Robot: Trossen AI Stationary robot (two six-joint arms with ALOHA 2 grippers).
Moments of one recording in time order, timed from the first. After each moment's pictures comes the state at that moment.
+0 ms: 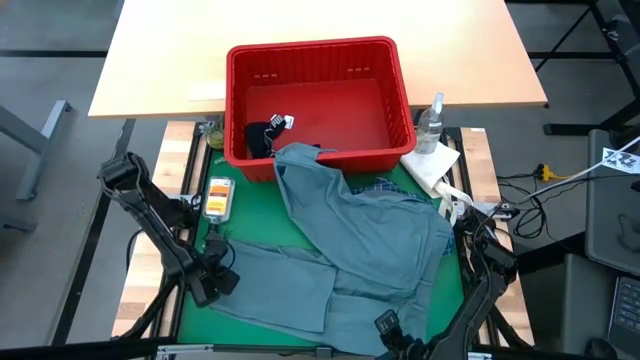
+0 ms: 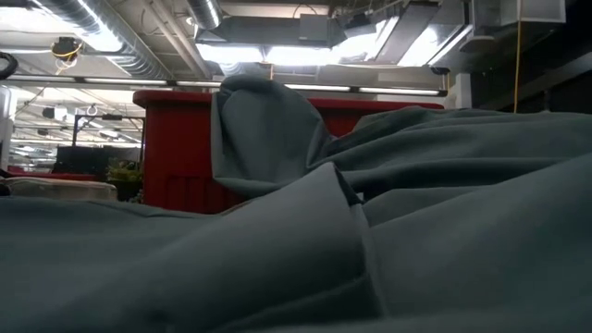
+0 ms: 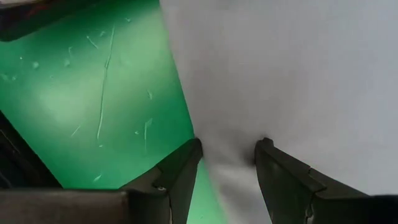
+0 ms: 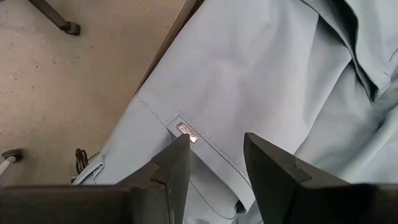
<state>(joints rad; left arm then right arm) -0.97 1.47 0.68 -0.79 -0.10 -2.08 0.94 2.20 2.02 -1.28 0.29 0.38</state>
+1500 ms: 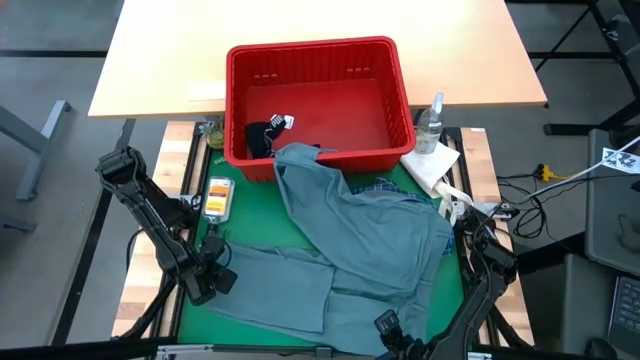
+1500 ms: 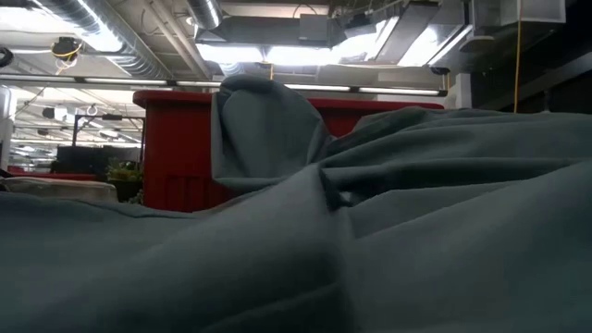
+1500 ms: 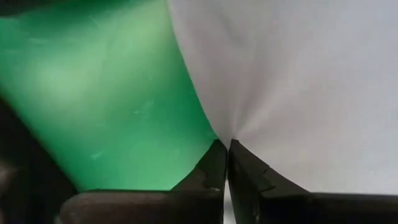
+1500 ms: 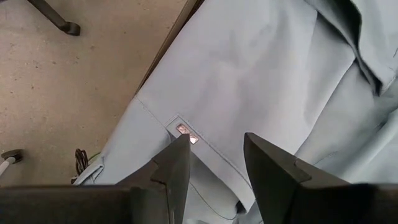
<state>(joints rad) -0.98 1.38 0.66 -0.77 -0.11 -2.13 0.94 2.20 2.02 -1.28 0.30 0.38</state>
